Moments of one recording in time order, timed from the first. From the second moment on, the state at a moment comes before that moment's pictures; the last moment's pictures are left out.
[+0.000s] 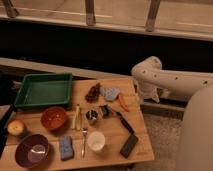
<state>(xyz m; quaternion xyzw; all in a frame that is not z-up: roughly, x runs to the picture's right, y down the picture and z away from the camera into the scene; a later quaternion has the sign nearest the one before) 0.247 0.079 0.791 -0.18 0.29 0.61 0.72</state>
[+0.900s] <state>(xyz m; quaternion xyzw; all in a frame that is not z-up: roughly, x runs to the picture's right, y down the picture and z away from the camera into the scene) 0.210 0.083 0.788 -0.18 0.27 0.58 0.75</state>
